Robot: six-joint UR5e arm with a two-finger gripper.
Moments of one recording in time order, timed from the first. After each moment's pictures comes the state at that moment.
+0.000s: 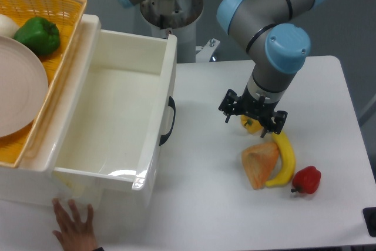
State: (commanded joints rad) arm 2.63 -1.92 -1.49 -1.33 1.43 1.01
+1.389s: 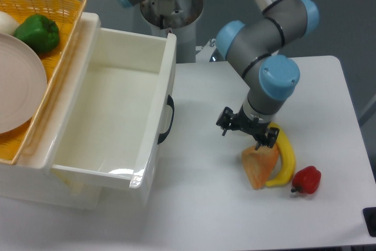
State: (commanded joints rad) arm 2.63 -2.03 -1.58 -1.16 1.44 0.99
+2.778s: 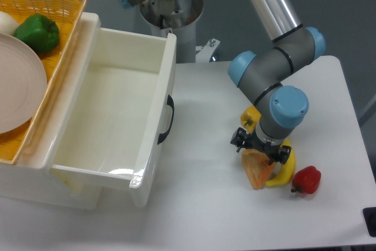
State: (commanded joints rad) arm 2.63 -2.17 -1.52 -1.06 1.50 0.98
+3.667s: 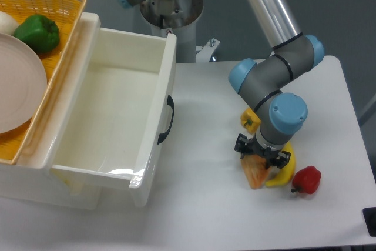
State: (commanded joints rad) arm 2.63 -2.18 -1.52 -1.06 1.50 0.97
